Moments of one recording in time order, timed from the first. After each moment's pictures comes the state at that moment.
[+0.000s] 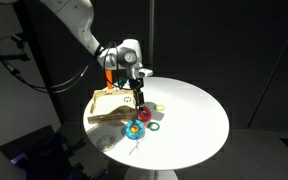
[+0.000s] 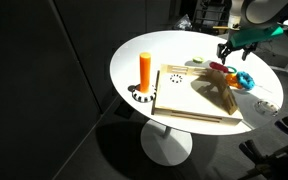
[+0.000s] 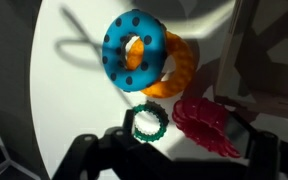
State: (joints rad) arm 0.21 0.47 -0.23 -2.02 -0.26 2.33 0.71
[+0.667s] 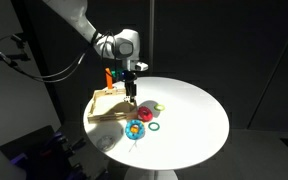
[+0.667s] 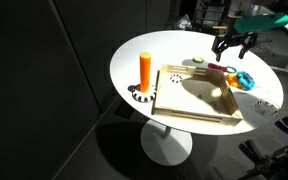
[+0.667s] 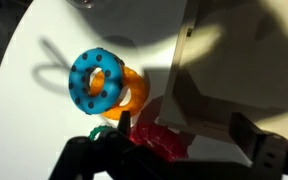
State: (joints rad) arm 0.13 0.38 -0.09 -2.03 -0.07 2.23 0.52
